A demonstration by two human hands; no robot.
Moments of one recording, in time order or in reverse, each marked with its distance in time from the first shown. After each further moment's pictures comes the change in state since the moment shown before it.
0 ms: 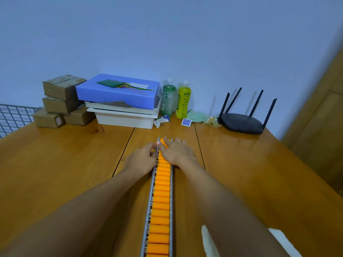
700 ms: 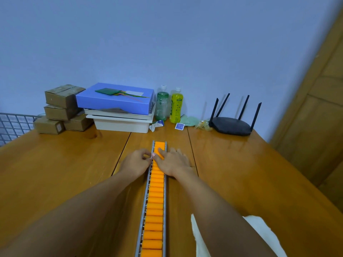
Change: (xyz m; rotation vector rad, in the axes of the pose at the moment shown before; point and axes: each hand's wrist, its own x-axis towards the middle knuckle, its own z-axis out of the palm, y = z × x) left_hand -0.018 0.001 -0.012 -0.122 -0.015 -0.014; right_hand -0.054 -0.001 -0.004 -0.071 -0.008 -0.019
